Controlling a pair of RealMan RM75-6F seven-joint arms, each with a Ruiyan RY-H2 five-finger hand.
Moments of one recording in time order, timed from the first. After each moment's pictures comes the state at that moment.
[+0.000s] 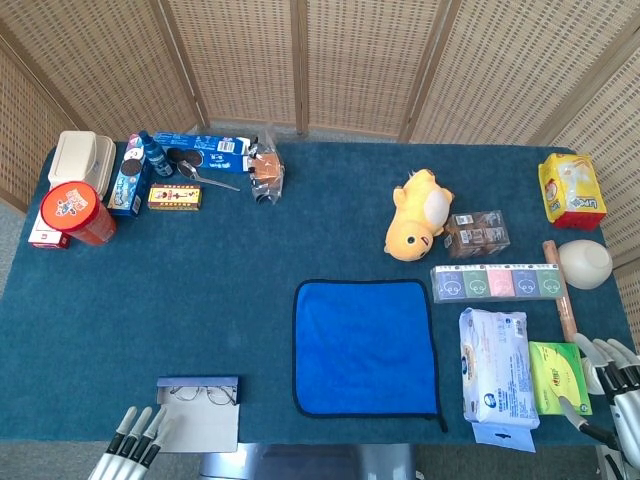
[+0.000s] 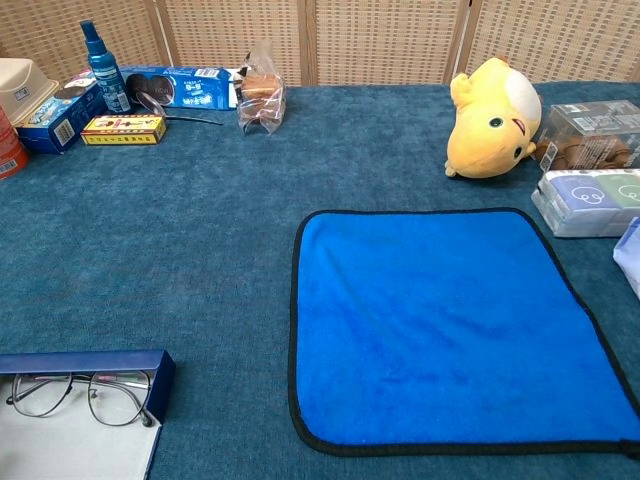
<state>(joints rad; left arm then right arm) 0.27 -1.69 0.30 -0.93 2.01 1.74 0.54 -0.08 -1.22 -0.04 -1.20 -1.75 1.83 0.38</state>
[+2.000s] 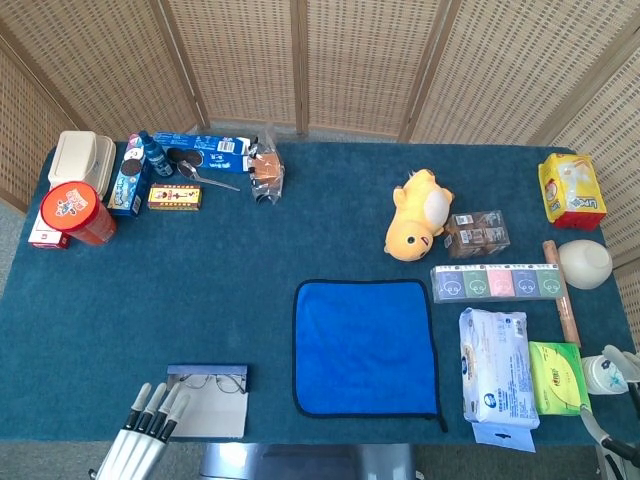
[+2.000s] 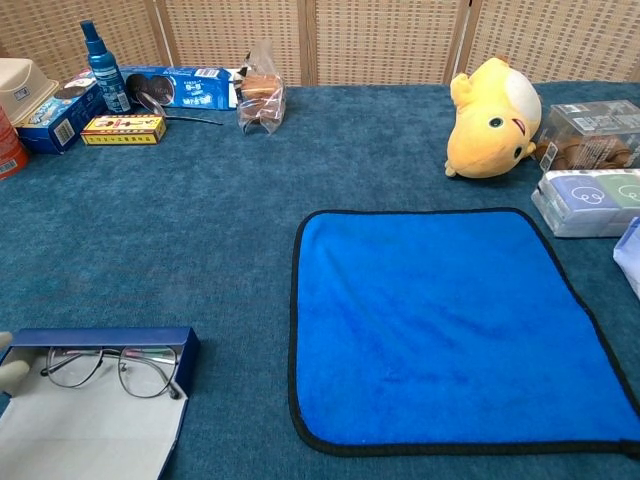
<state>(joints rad) 0.20 -1.72 0.24 -1.12 1.99 1.69 0.57 -0.15 -1.23 -0.04 -1.13 -1.71 1.90 0.50</state>
